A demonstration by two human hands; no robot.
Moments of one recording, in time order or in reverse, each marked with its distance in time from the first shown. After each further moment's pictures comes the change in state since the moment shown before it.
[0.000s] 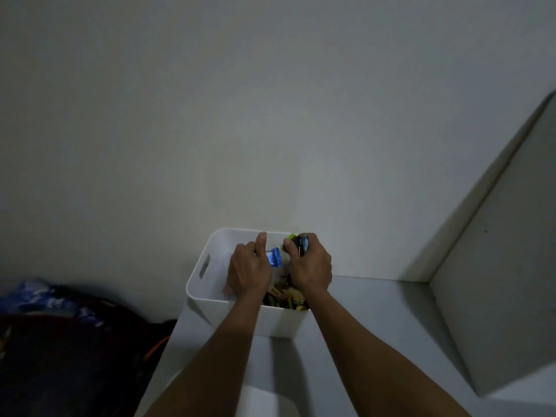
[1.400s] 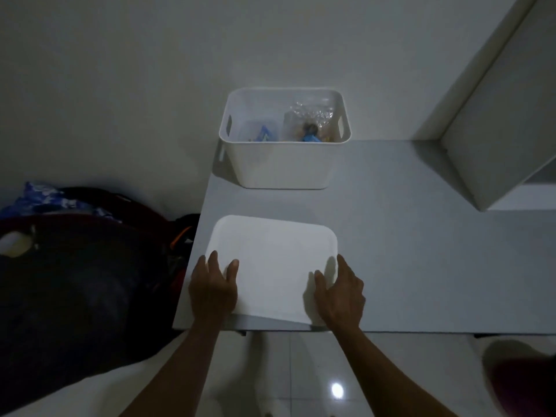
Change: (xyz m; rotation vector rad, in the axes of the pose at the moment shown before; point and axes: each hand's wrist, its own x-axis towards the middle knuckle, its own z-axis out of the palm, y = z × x) left_hand -0.184 -0.380 -0.088 0.385 -0.218 0.200; right_hand -0.367 0.172 0.042 -0.360 -0.049 0.332
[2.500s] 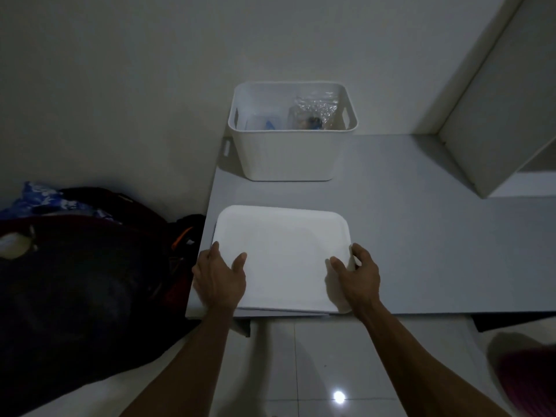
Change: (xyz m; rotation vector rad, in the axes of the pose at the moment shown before) left_hand -0.005 0.000 -0.021 -0.199 -0.029 -0.225; right_hand 0.000 0.004 -0.005 0.442 0.000 0.086
